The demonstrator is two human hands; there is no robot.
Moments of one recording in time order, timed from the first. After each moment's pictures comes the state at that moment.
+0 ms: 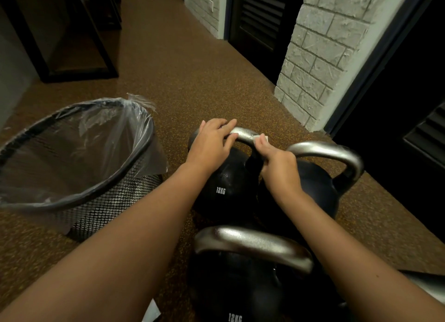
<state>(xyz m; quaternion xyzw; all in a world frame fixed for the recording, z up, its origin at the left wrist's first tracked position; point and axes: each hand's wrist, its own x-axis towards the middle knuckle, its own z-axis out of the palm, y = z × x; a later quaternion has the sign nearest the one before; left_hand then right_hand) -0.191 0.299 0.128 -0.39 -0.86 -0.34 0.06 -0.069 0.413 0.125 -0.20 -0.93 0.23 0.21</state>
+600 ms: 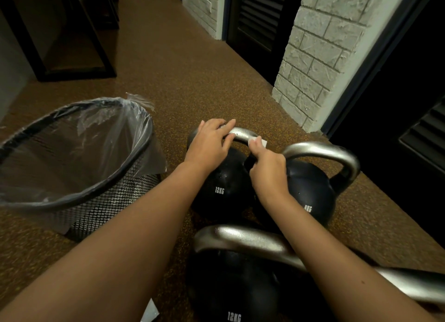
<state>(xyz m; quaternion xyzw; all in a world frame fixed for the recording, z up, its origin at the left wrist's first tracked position) -0.190 0.297 0.131 -0.39 -0.86 -0.33 0.06 -0.073 0.382 0.139 -0.28 -0.92 0.21 0.20</state>
